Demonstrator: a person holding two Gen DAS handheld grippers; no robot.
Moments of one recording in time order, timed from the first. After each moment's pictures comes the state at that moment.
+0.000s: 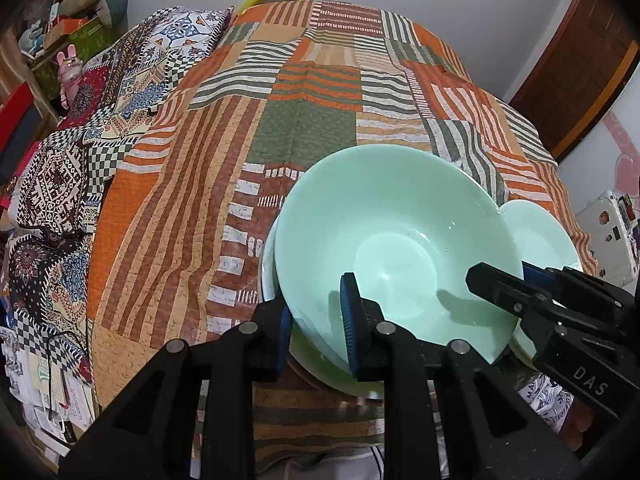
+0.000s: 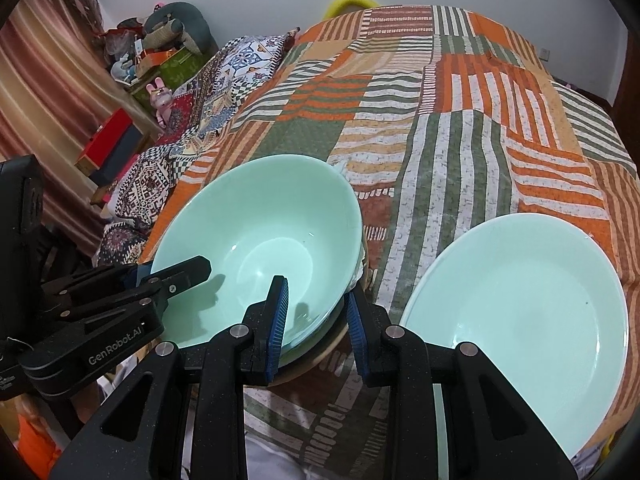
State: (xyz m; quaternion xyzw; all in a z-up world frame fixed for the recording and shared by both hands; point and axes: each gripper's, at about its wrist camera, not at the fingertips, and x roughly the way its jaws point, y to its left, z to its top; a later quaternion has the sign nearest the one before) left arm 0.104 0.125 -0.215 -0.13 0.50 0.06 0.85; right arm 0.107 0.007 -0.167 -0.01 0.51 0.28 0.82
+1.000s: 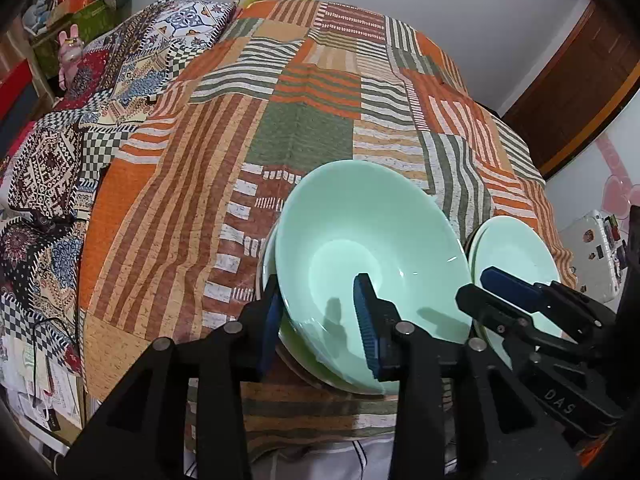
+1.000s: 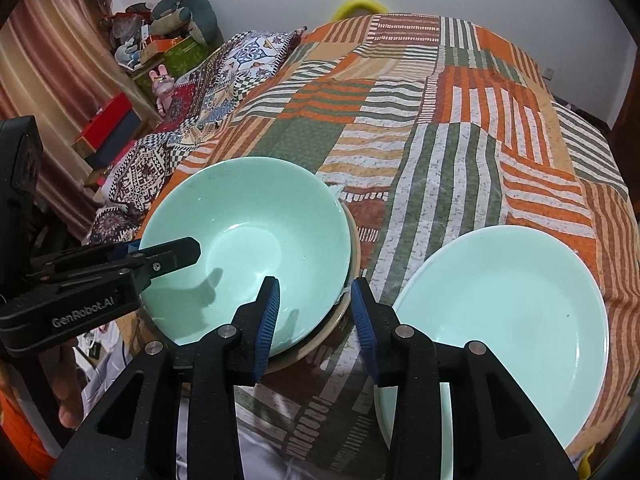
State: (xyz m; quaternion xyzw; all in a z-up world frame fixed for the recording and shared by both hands) left arm 0.104 0.134 -0.205 -0.18 0.50 0.05 0.85; right arm 0.103 0.010 -0.163 -0.05 0.50 0.28 0.82
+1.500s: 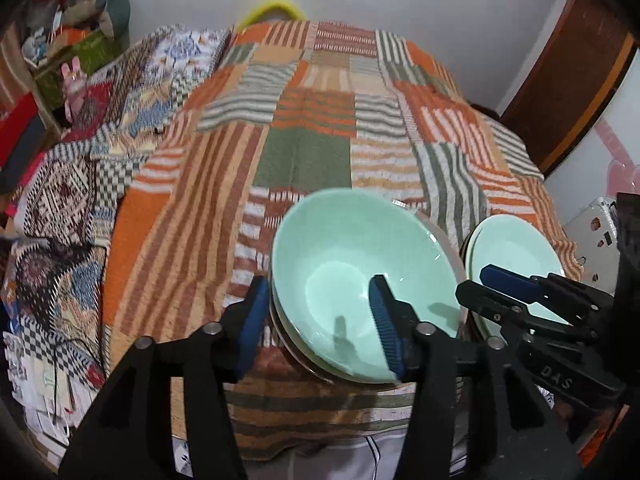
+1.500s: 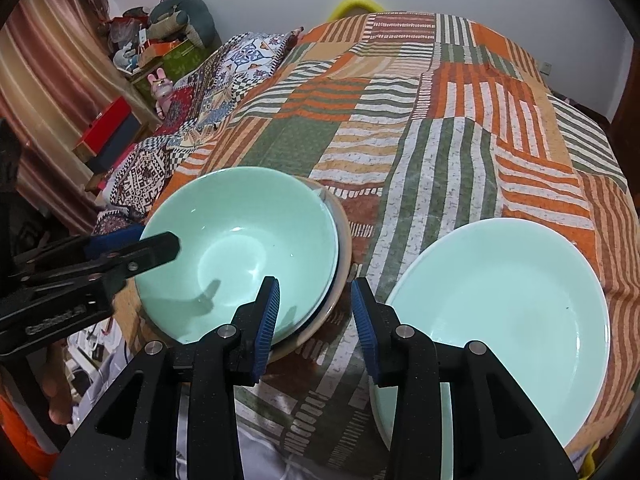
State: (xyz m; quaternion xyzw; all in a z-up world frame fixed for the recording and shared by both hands) left arm 0.090 0.128 -0.181 -0.13 0.47 0.06 0.87; right arm 0.103 0.004 -0.161 -0.04 0.50 0.28 0.82
